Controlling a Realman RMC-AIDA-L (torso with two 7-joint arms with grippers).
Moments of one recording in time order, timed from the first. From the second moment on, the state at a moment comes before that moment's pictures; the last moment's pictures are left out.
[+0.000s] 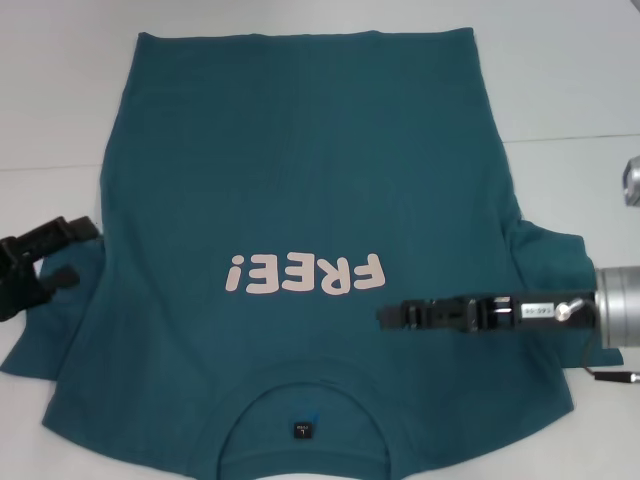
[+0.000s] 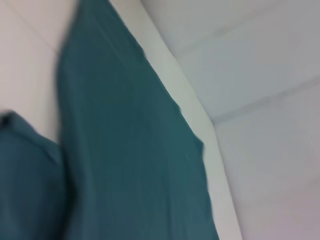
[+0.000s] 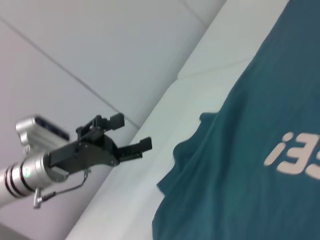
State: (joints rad) left arm -0.50 -2.07 0.30 0.72 2.11 1.46 -2.36; right arm 0.60 2.05 -0.67 -0.57 -2.06 -1.57 1.98
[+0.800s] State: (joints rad) left arm -0.52 -2.06 0.31 0.63 2.18 1.06 -2.30; right arm 0.59 2.00 -0.67 -0.57 -2.05 -1.53 2.05
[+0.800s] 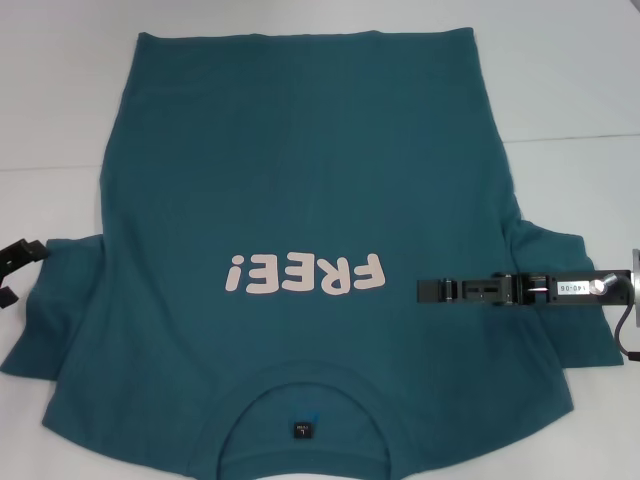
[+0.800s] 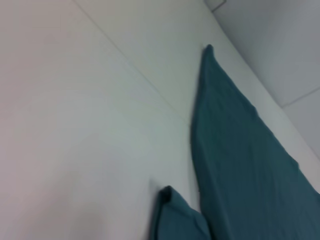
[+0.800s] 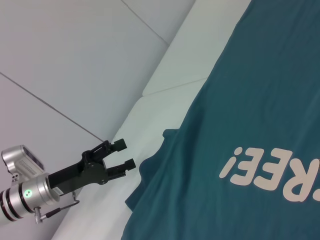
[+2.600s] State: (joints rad) left arm -0.56 -2.05 0.36 0.51 2.19 0.98 -2.21; right arm 0.57 2.00 -0.66 -0.56 -2.05 -1.50 2.04
